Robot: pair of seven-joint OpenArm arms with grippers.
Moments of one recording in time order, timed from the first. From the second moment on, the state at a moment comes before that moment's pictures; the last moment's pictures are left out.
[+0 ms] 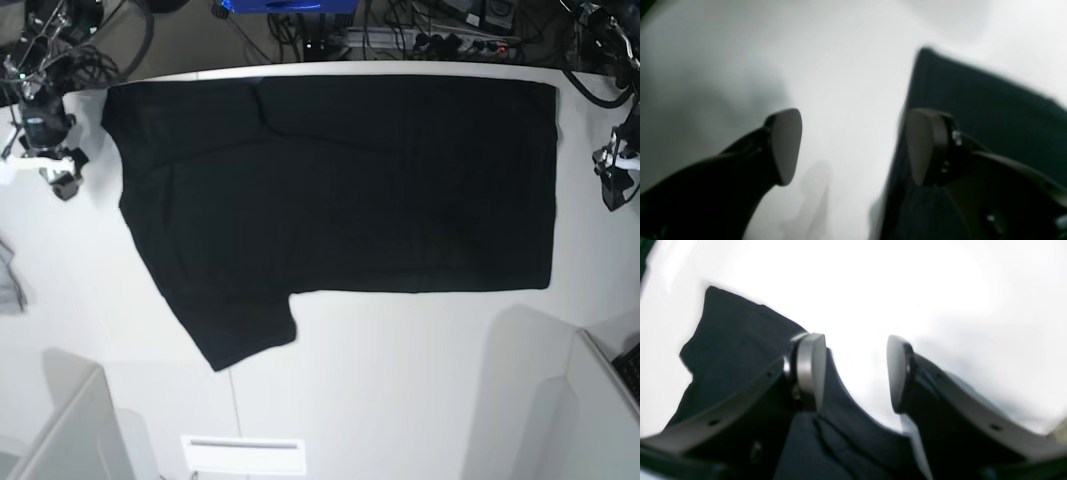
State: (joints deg) left arm 17.7 -18.6 -53.0 99.7 -36.6 -21.0 47.8; right arm -18.4 5.2 39.2 103.8 41.3 -0.4 -43.9
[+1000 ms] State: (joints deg) left arm -1.5 -21.3 -37.3 84.1 -17.4 -21.2 47.8; right arm 26.7 19.1 9.1 49.5 41.1 1.6 -38.2
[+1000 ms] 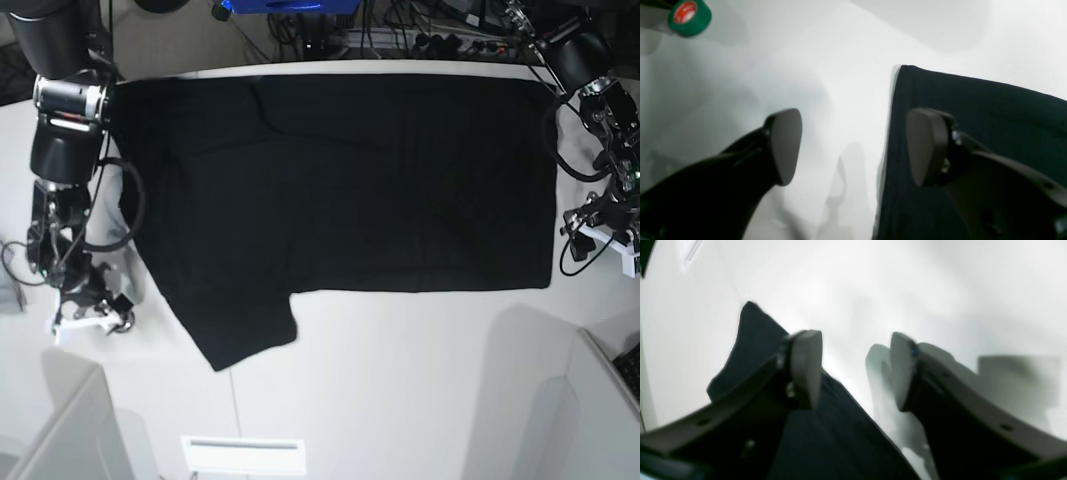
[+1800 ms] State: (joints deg) left arm -1.3 -22.1 -37.5 84.0 -17.4 -21.2 47.8; right arm 38.4 17.5 -10.5 25.6 41.3 16.6 -31.1
